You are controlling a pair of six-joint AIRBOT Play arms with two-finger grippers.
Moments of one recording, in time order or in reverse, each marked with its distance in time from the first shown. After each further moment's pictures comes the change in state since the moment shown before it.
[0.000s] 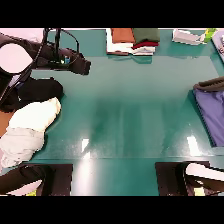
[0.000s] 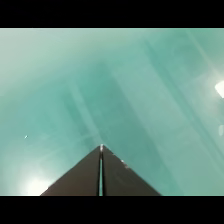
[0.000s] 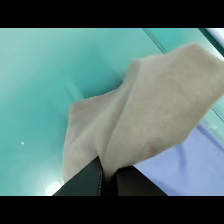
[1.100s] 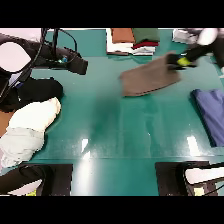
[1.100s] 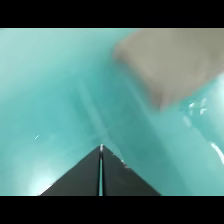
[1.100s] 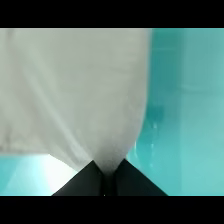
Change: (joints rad) left arm 0.015 0.000 0.000 0.012 0.004 0.033; right arm 0.585 -0.208 -0.074 -0.040 -0.084 0.000
